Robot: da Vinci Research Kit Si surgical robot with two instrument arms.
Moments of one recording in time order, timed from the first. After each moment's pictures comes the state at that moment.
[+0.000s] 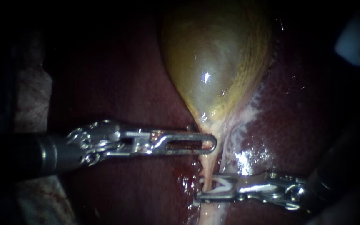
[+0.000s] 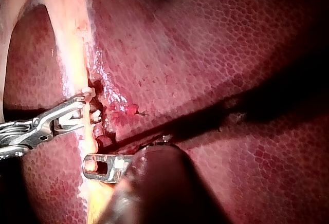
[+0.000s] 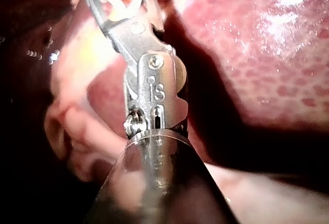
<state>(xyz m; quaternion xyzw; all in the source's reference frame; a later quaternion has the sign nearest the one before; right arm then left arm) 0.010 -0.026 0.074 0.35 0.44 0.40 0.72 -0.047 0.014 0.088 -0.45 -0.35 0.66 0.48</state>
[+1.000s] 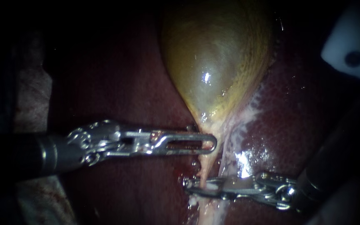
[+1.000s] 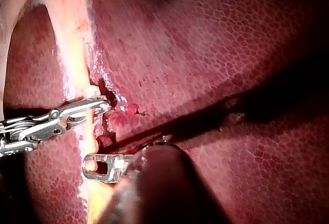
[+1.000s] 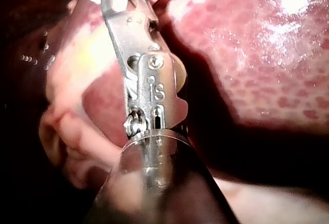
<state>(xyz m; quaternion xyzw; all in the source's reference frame) 0.011 -0.026 0.076 0.35 0.44 0.40 0.72 -0.047 0.014 0.088 -0.45 -0.35 0.66 0.48</state>
